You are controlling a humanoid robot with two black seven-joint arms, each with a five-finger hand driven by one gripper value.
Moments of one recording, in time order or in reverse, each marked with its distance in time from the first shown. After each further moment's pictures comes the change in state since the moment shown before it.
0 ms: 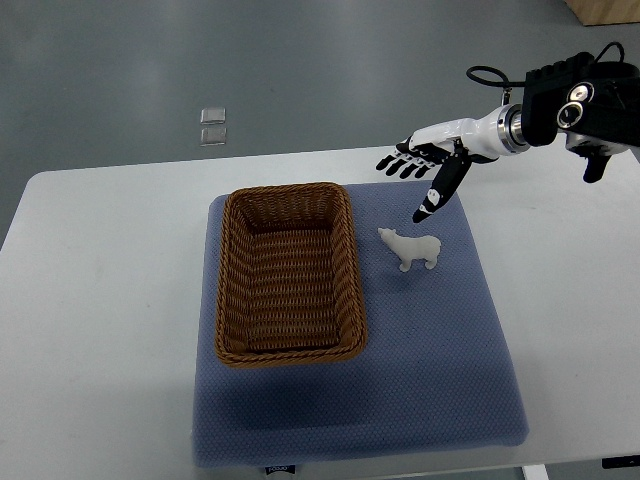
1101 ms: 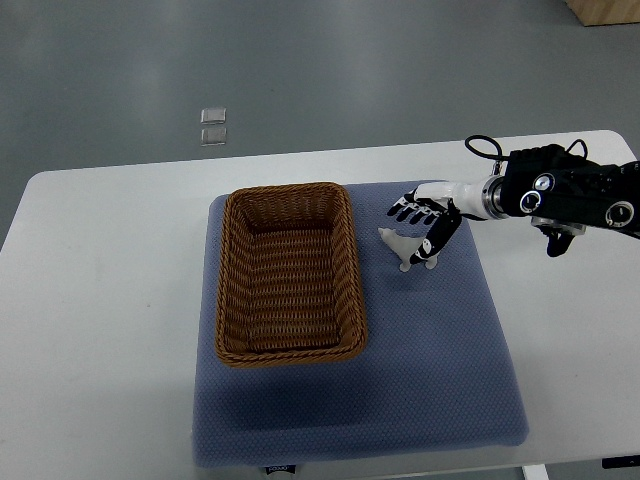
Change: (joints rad) left arm 0.000 0.000 0.000 0.001 0.000 0.000 0.001; right arm -0.181 0.072 -0.015 -0.004 -0.030 -0.243 -0.048
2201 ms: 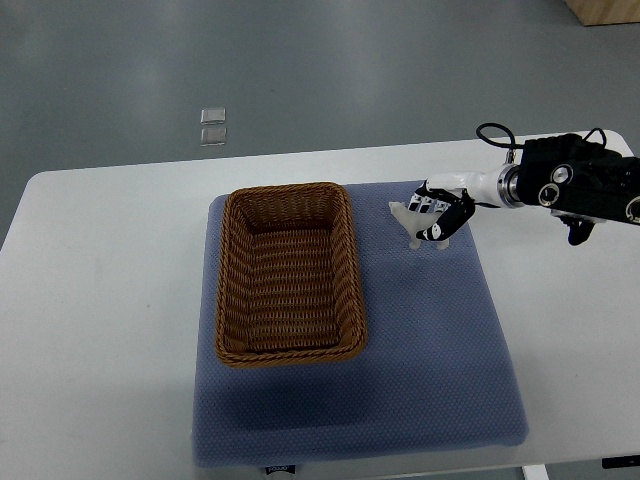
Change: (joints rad) left arm 0.000 0.000 0.000 -0.001 0.000 0.000 0.000; right arm 0.056 -0.065 0.003 0.009 -0.080 0.051 0.039
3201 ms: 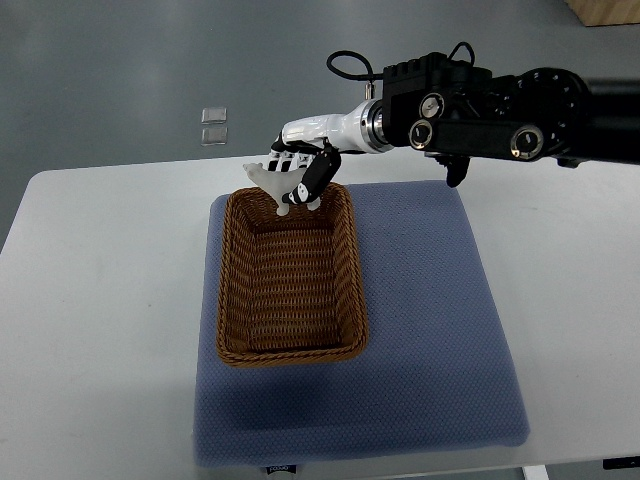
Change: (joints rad) left arm 0.002 0.000 0.000 0.001 0.000 0.000 0.000; right arm 0.276 0.367 -0.078 -0.042 0.167 -0.023 -0.002
